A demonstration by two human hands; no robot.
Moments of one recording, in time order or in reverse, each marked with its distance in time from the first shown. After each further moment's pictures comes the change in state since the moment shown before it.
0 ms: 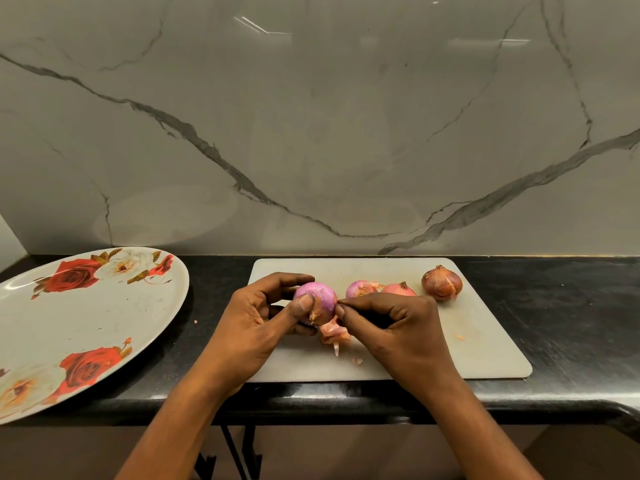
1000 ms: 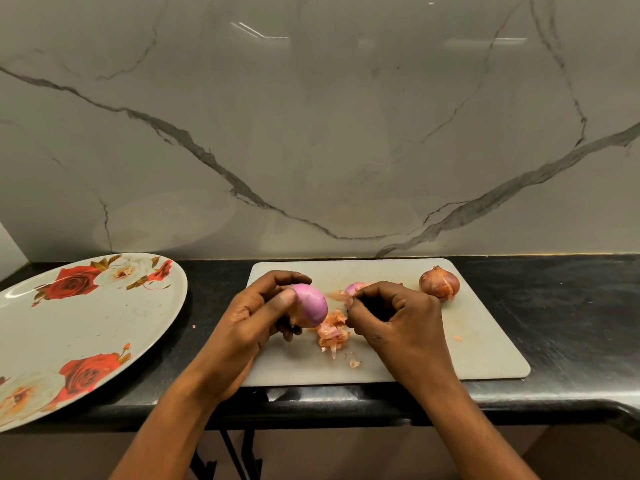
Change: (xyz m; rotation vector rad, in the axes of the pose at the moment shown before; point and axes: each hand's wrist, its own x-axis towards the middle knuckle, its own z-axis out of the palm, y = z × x) left_hand -0.002 0.005 -0.004 -0.104 -0.070 -0.039; right_hand 0.002 0.003 0.000 -0.060 0.117 0.184
